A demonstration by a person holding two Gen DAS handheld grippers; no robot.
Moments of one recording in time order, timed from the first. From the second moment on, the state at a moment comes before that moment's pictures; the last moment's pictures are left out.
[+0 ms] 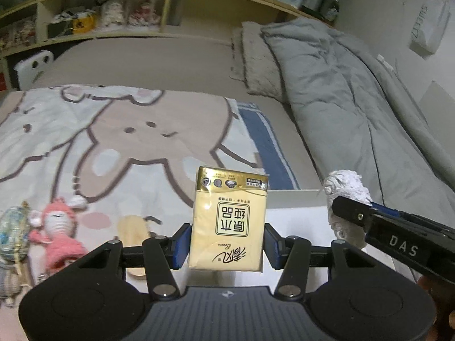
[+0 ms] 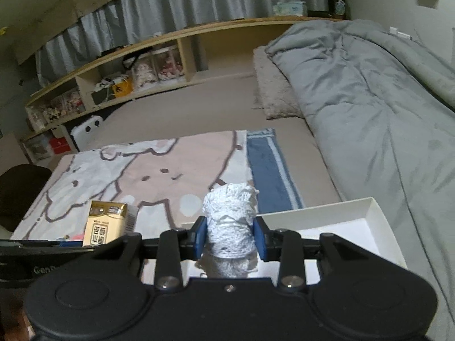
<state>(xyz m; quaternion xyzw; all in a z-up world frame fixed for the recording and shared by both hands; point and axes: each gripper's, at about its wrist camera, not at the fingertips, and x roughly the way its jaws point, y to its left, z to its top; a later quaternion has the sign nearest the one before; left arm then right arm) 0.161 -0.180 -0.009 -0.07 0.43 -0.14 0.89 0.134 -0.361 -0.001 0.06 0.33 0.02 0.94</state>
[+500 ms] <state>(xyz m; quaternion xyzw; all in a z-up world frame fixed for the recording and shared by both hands) 0.189 -0.214 -0.047 -0.11 0.46 -0.16 0.87 0.153 -0.381 -0.025 0.06 0.37 0.00 0.93</state>
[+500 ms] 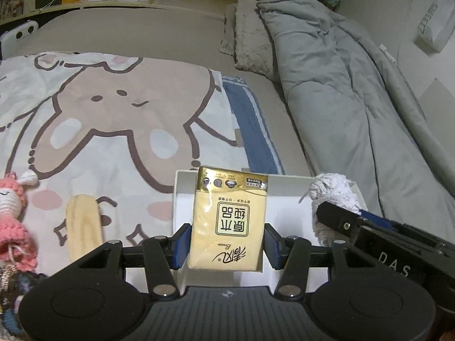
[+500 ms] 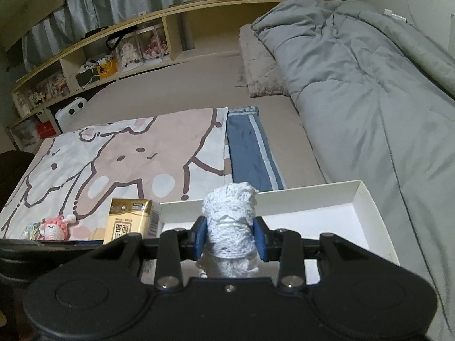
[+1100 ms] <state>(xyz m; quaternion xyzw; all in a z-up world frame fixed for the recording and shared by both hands) 0.197 -0.214 -0.057 -0.10 0.48 -0.16 0.86 0.157 -0.395 -0.035 0.07 0.39 -0.03 0.92</state>
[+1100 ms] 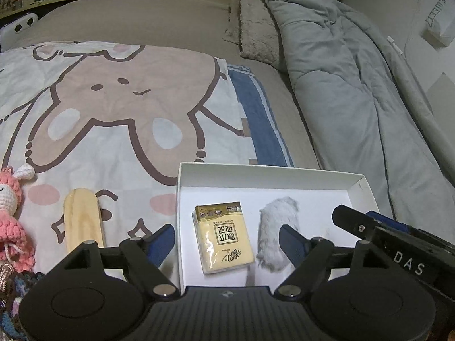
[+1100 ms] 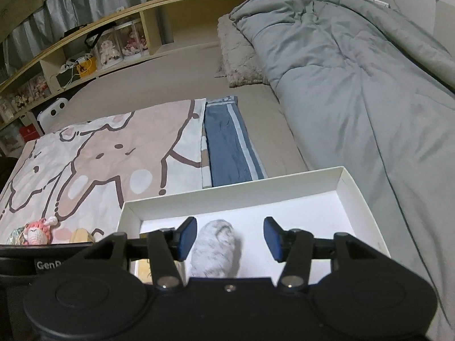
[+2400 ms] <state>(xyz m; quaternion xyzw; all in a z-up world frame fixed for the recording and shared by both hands) 0.136 -0.167 -0.023 -0.05 0.47 -0.14 0.87 0.094 -0.384 -0.017 0.05 0.39 -0.08 0.91</state>
